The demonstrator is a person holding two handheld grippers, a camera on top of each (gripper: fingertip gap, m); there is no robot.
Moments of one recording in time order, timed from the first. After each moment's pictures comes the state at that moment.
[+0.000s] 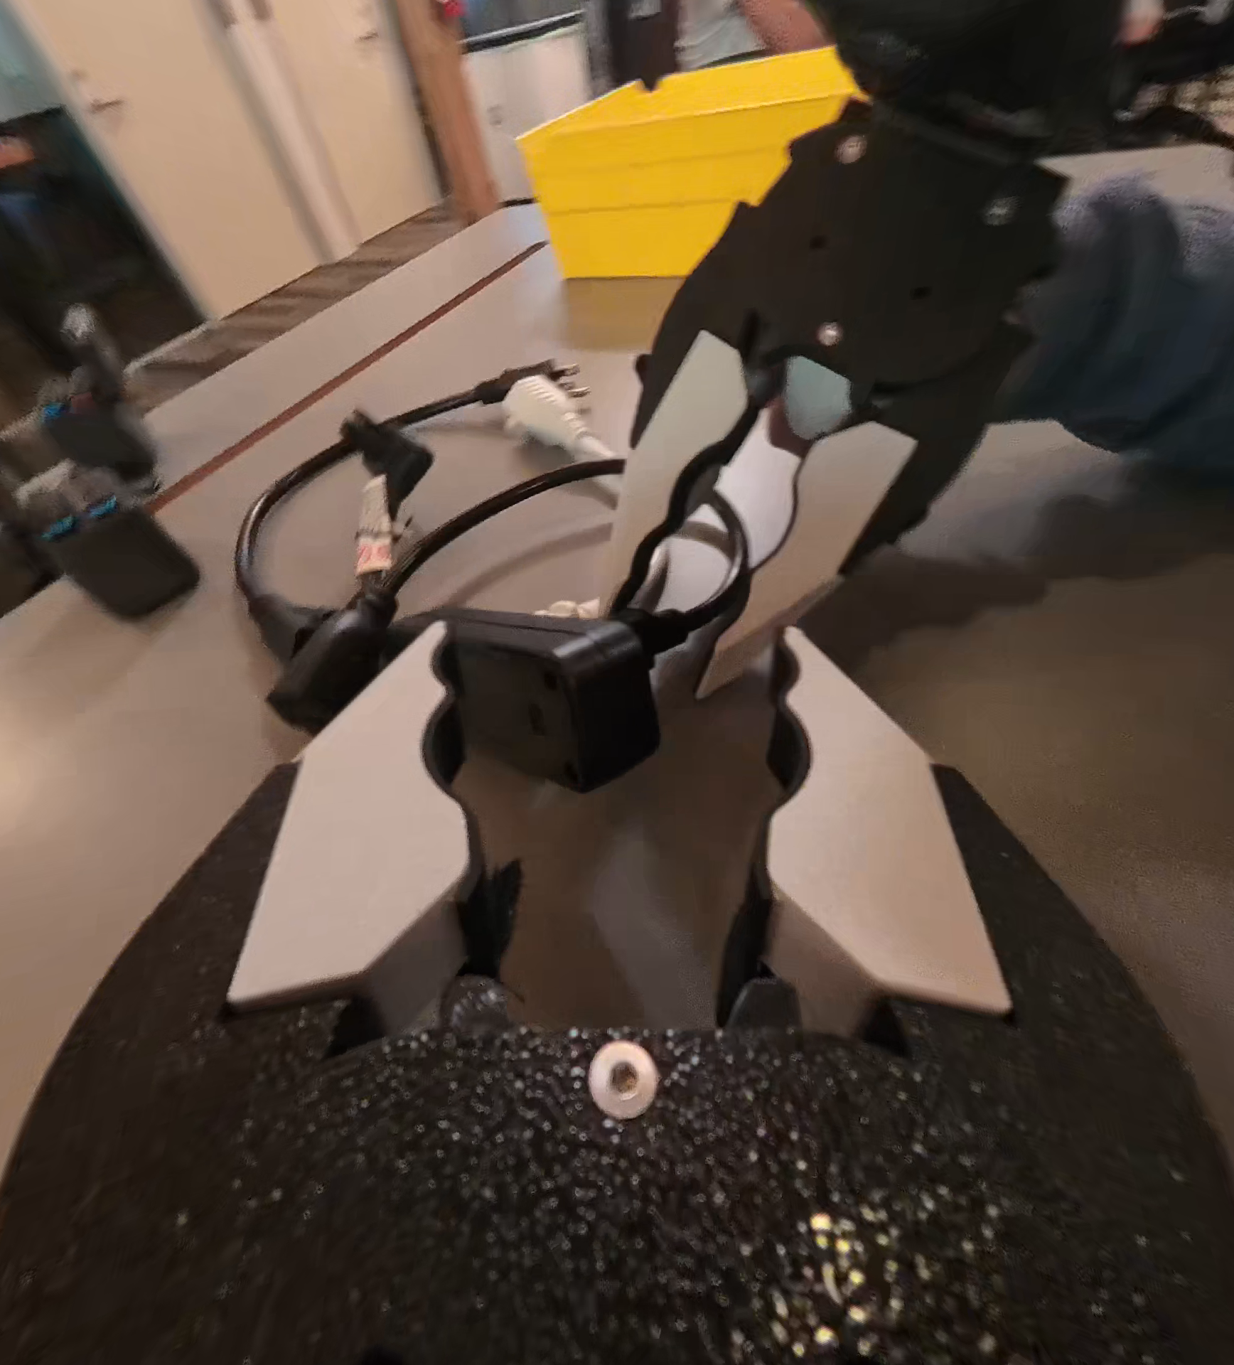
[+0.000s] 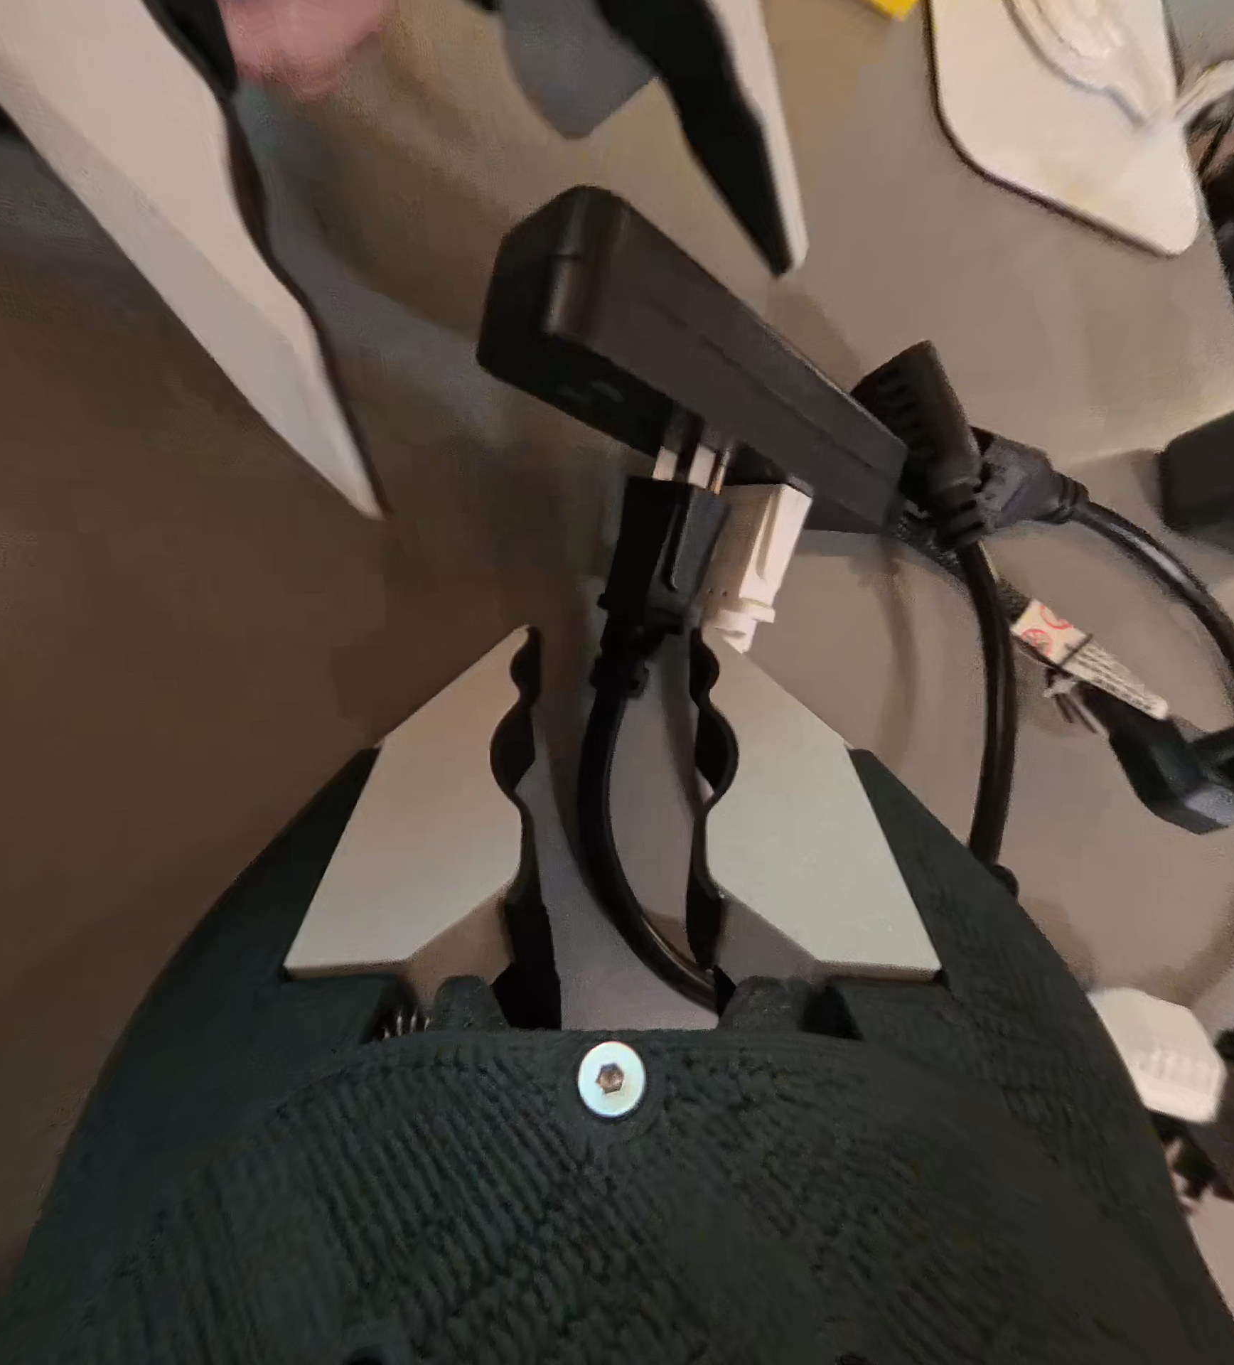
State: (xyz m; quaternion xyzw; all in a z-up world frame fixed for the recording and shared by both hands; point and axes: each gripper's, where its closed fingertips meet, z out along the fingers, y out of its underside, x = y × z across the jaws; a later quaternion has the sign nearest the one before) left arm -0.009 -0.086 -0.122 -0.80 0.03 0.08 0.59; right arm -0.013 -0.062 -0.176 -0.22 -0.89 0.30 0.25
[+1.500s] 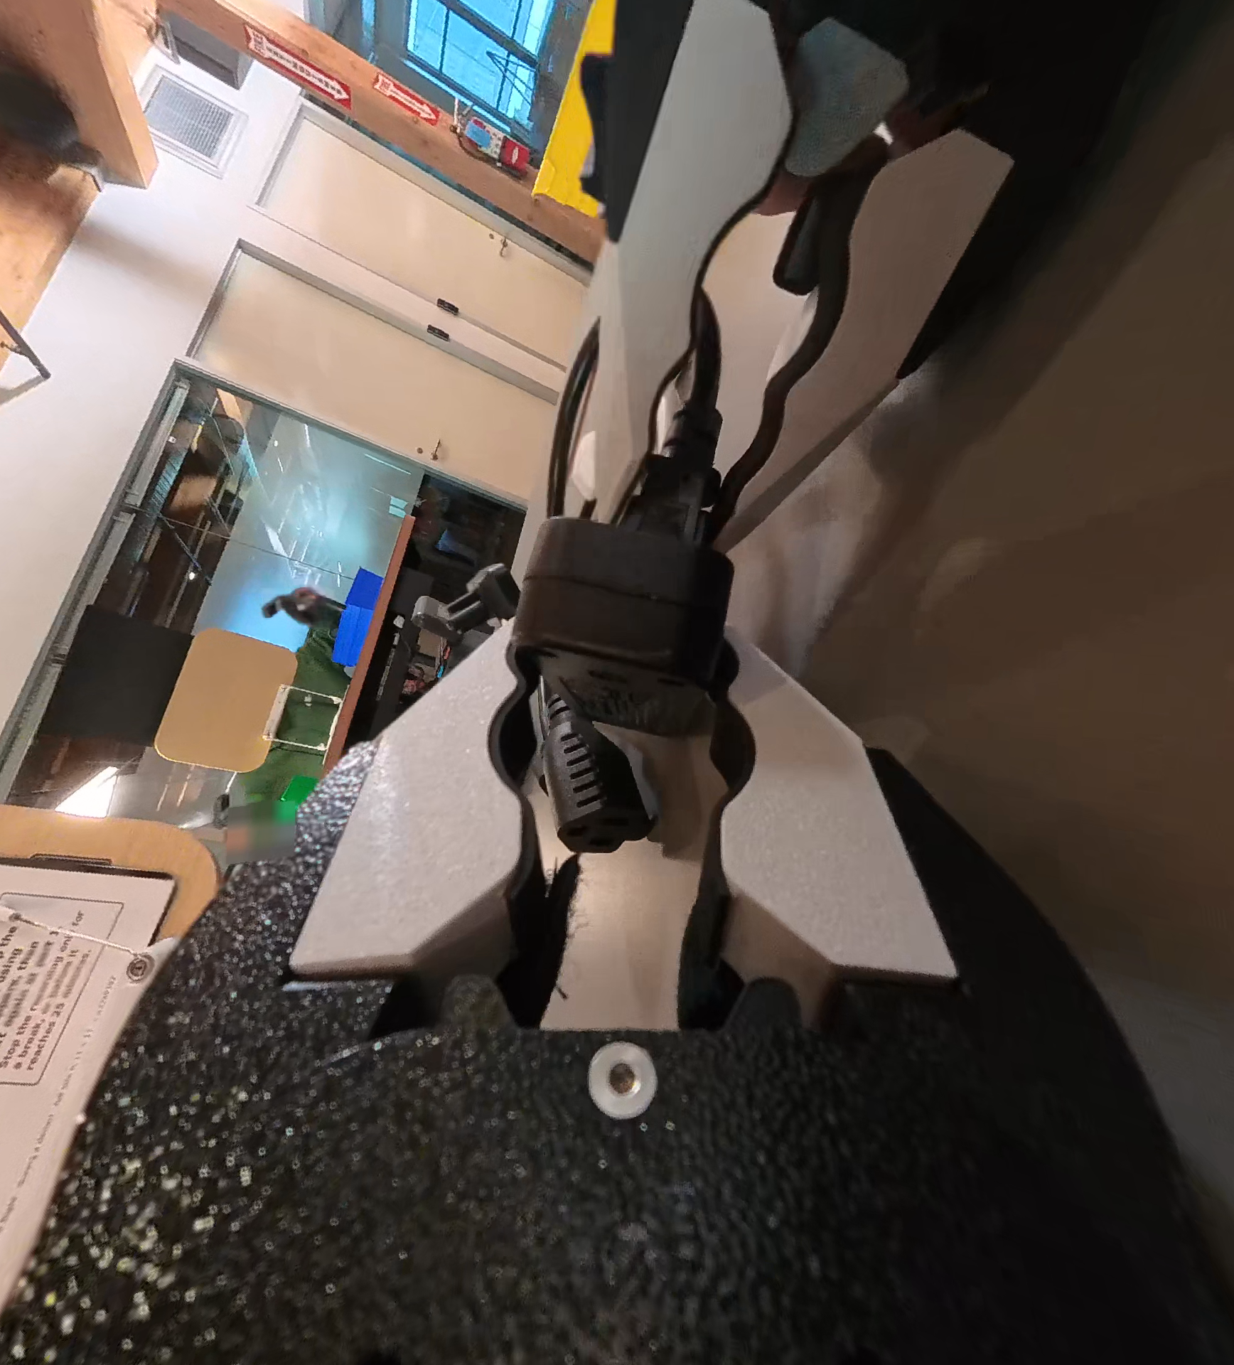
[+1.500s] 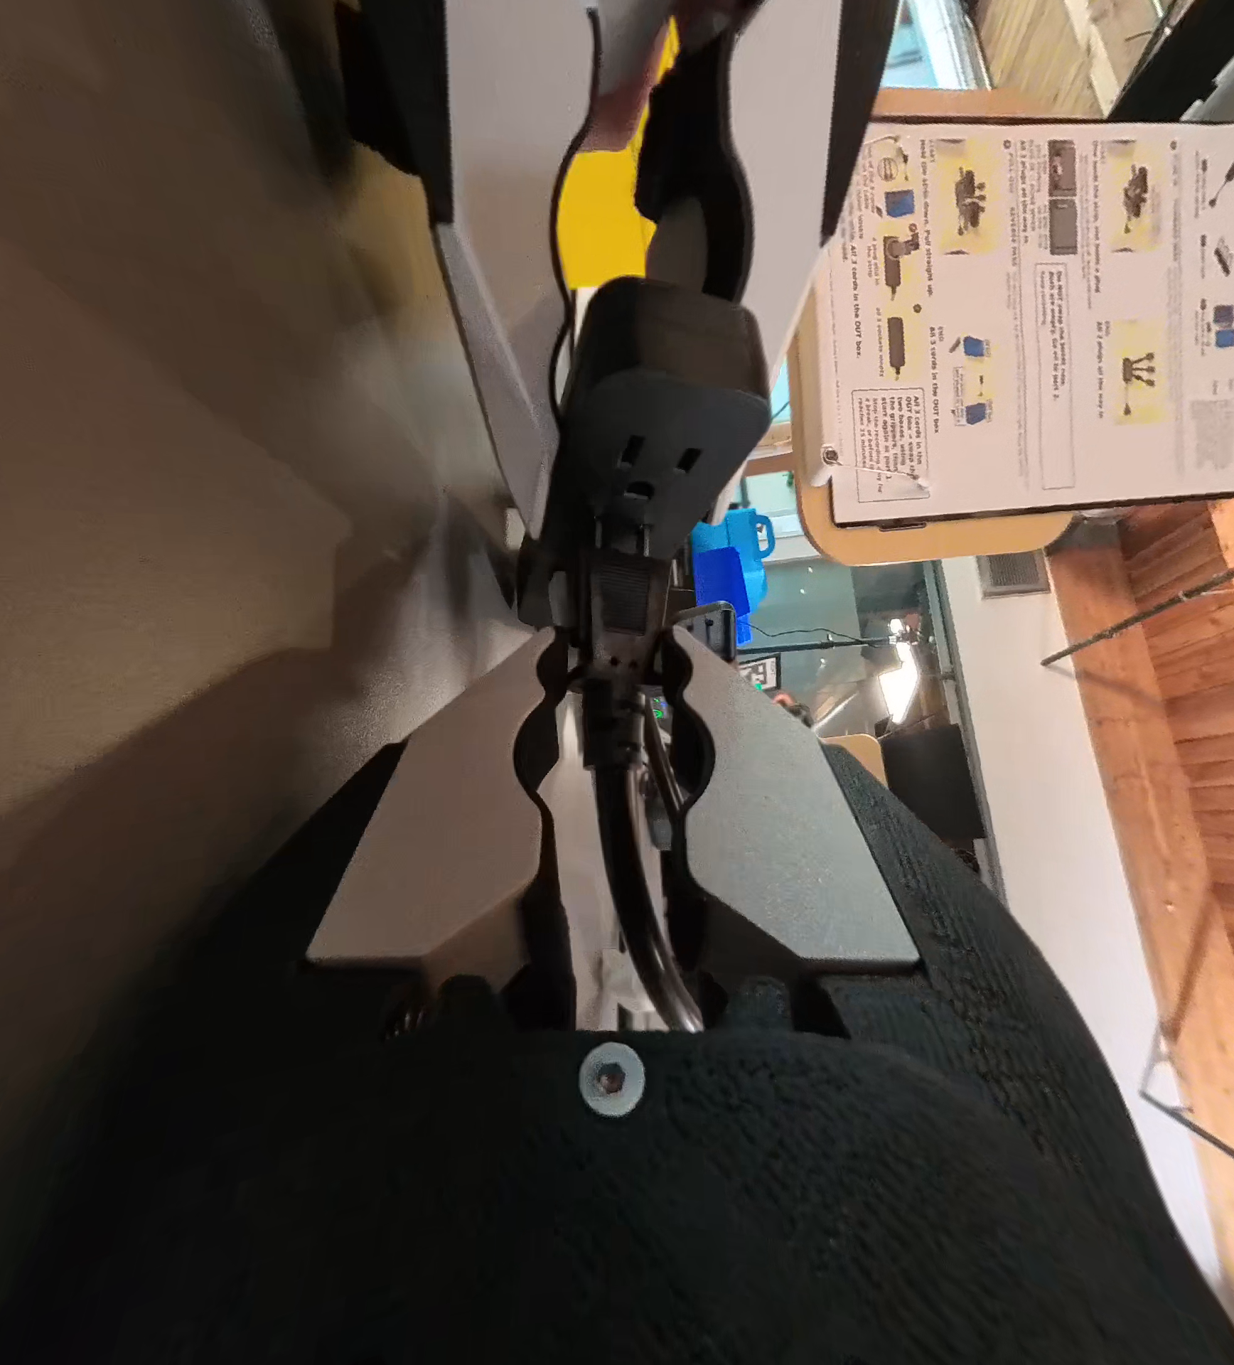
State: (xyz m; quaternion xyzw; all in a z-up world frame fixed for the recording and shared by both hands) left arm -0.054 -0.046 -0.136 -0.70 0.29 0.43 0.49; right arm -0.052 -0.030 -0.140 0.09 -0.73 0.19 0.65
